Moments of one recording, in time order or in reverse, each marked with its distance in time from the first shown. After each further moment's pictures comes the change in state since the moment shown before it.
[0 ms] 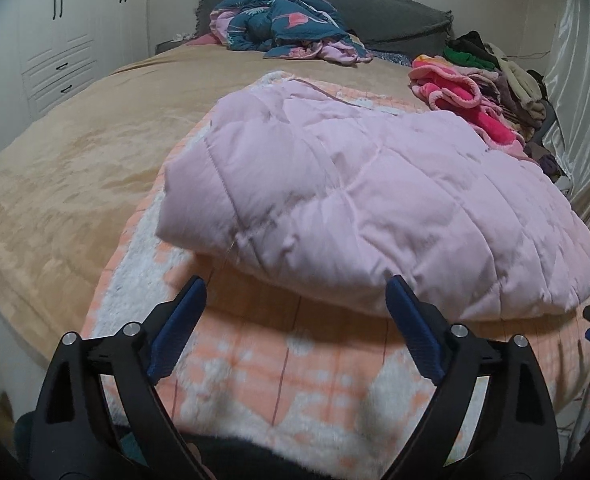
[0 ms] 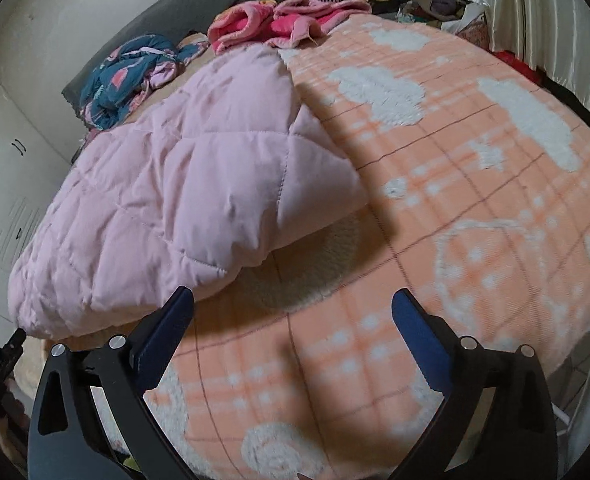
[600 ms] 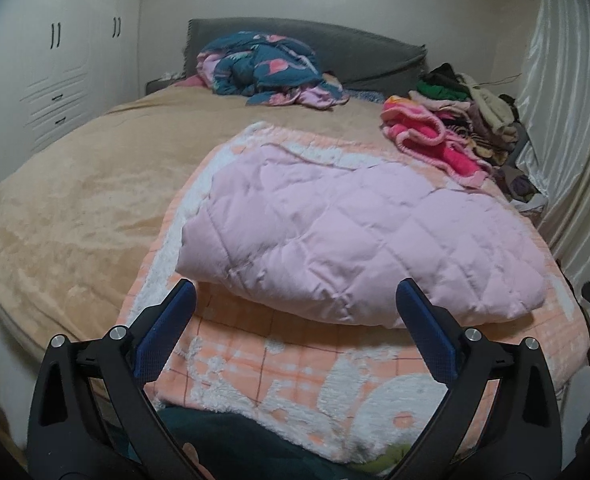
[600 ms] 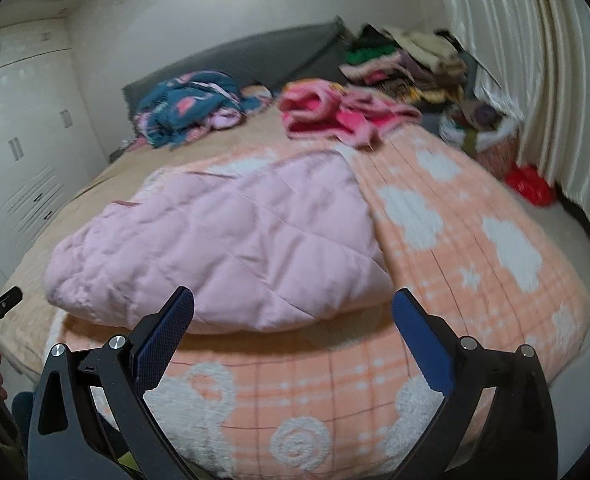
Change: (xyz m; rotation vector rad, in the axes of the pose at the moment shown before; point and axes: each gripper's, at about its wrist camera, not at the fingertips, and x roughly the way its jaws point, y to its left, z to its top) left arm -0.091 -0.017 0.008 0.031 -0.158 -0.064; right arm -0.109 0.076 0.001 -0.303 -0.266 0.059
